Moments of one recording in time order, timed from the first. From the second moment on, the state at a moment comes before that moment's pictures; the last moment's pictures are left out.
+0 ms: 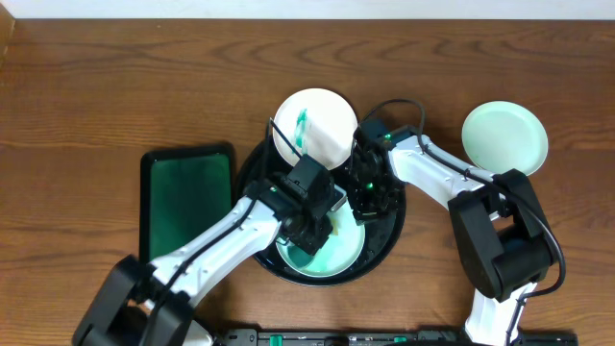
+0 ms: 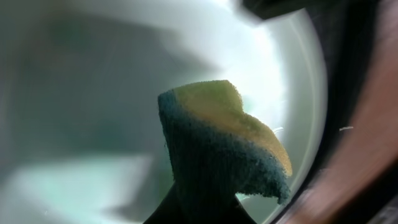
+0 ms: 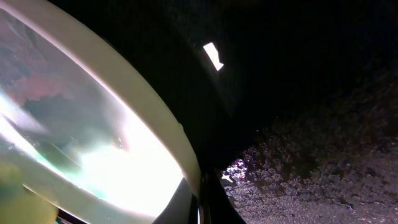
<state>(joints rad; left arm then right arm) -0.66 1.54 0.89 -0.68 0.31 -0.02 0.48 1.99 1.24 -0.96 -0.39 0.24</state>
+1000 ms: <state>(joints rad) -0.51 1.73 0.92 -0.59 0.26 -0.18 0.49 1.99 1.24 -0.96 -0.40 0.25</state>
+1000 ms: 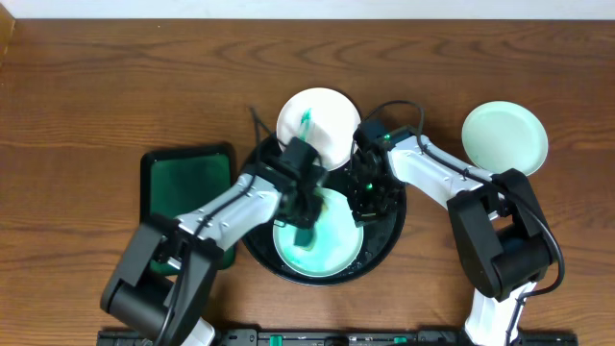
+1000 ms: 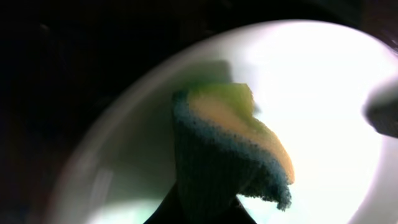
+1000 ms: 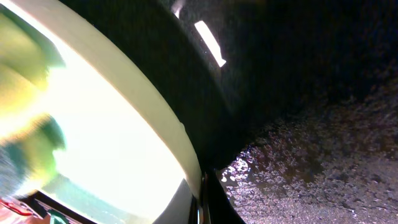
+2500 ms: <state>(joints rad) -0.04 1.39 0.98 -1.11 0.02 -0.34 0.49 1.77 1.23 -0.78 -0.39 0.17</state>
